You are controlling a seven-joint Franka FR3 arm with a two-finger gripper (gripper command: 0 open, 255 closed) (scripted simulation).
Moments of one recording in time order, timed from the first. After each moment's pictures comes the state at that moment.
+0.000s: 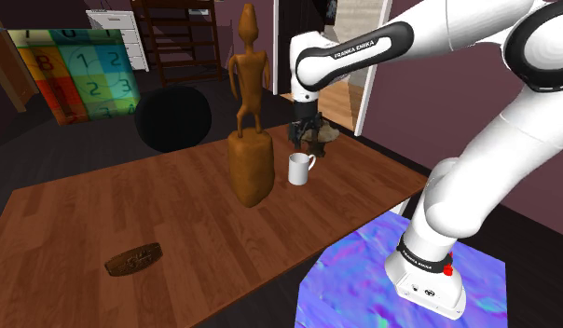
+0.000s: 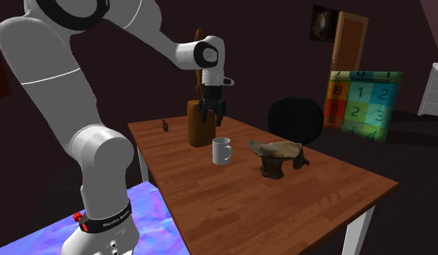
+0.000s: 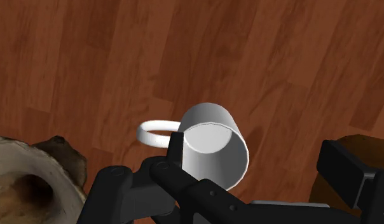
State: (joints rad) arm 0.07 -0.29 -0.09 -2.29 -0.05 1.89 0.11
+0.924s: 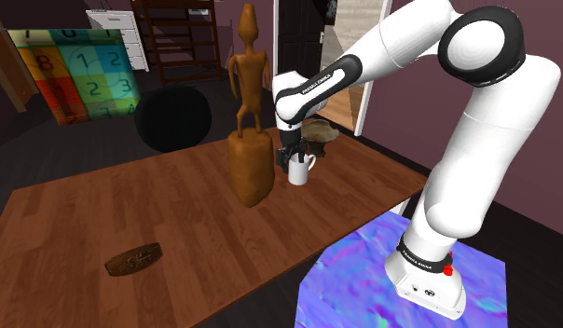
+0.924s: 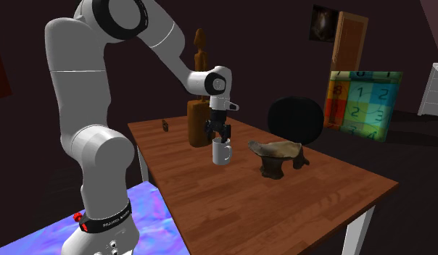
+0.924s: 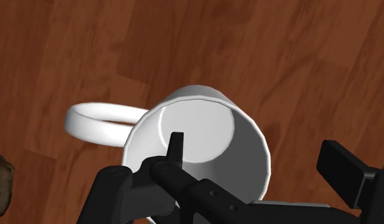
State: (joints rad) arm 0.08 -0.01 -0.10 -2.26 -0.02 2.08 0.07
